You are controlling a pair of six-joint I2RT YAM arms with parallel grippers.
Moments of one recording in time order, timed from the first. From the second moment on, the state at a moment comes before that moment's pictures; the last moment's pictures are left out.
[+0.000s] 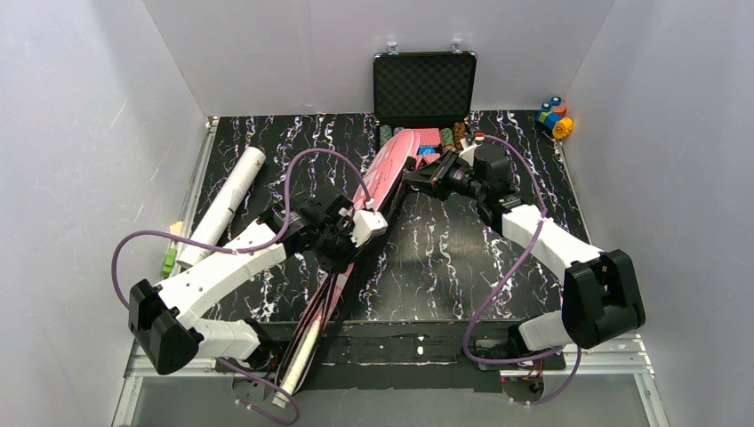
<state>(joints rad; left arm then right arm) -0.81 1.26 1.16 -1.01 0.22 0.23 0.40 1.40 0.91 0.21 -0.52 1.26</state>
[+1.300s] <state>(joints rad) -0.81 1.27 1.18 -1.02 0.23 0.24 0.36 1.41 0.82 0.42 -0.54 1.31</state>
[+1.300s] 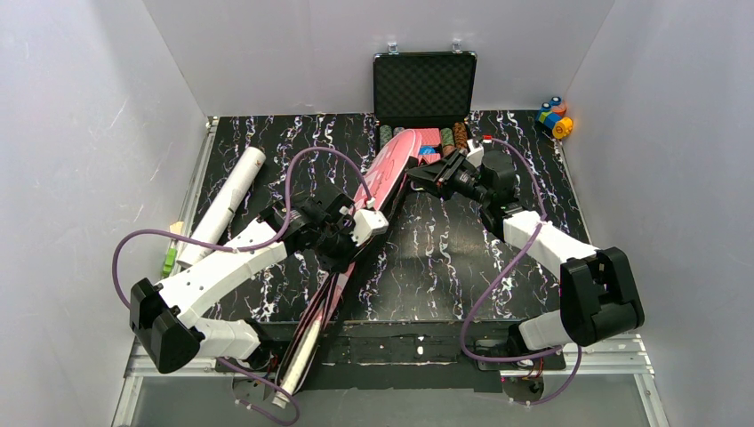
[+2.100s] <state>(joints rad) -0.81 1.27 1.18 -1.03 0.23 0.24 0.36 1.37 0.75 0.46 -0.56 1.33</state>
